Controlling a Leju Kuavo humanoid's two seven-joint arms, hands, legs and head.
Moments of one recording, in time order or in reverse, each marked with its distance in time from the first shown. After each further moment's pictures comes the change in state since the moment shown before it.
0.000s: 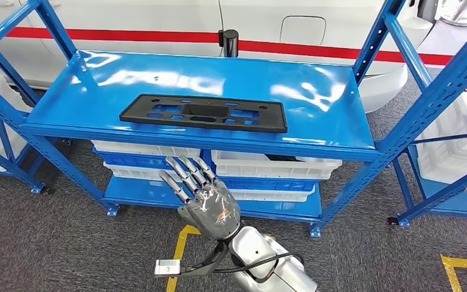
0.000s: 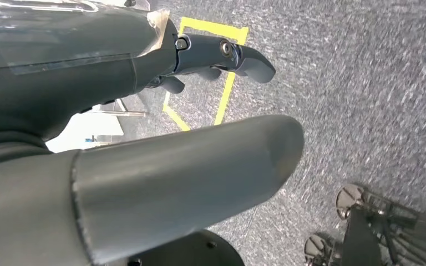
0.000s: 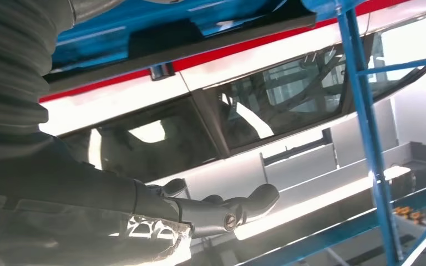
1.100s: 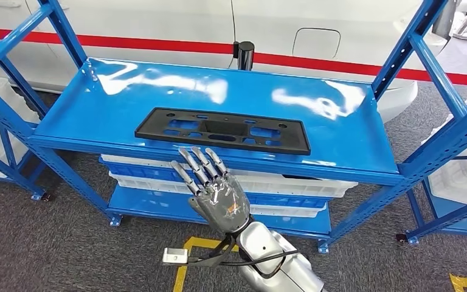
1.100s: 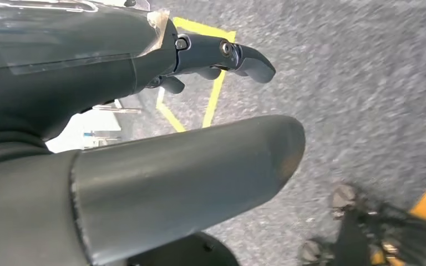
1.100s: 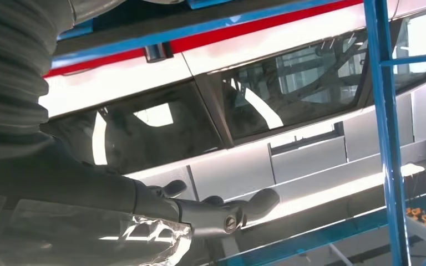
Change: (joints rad) left arm 0.004 -0.002 0.014 0.001 -0.005 -0.002 0.000; right arm 0.014 -0.022 -0.060 -0.031 0.049 0.008 0.032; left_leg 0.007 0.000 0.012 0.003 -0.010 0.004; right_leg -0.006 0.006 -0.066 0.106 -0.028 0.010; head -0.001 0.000
